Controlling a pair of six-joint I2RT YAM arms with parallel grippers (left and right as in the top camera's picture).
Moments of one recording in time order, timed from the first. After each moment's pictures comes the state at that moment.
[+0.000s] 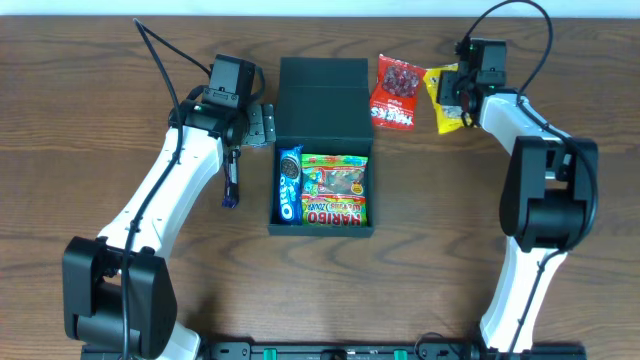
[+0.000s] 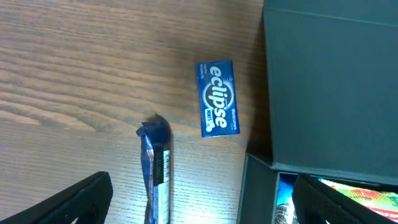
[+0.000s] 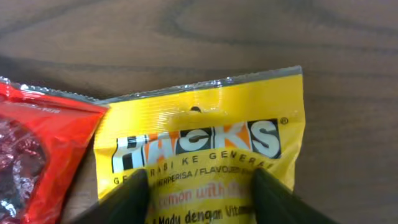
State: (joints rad) left arm -0.26 1.70 1.32 -0.70 -0.12 -0.33; right arm -0.02 2.25 1.54 -0.15 -0.01 0.07
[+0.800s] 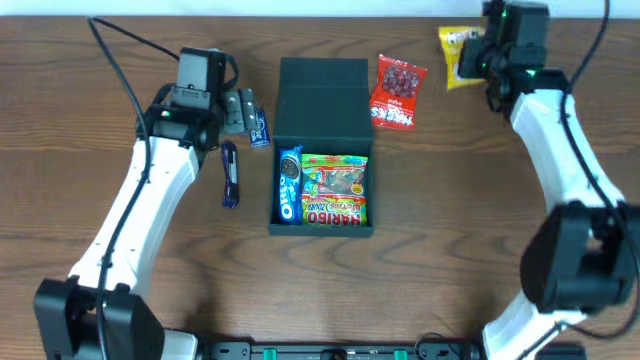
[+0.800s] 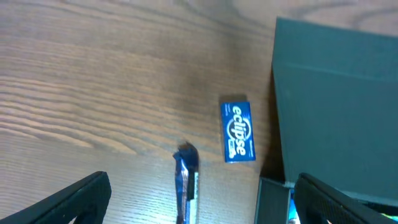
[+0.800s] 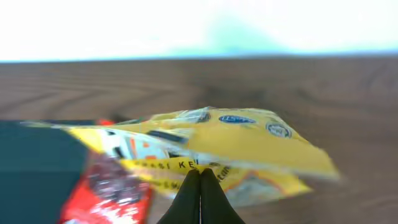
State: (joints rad) left arm -0.18 1.58 1.33 -0.68 -0.15 -0.28; right arm 0.01 1.86 1.55 -0.37 -0.02 0.04
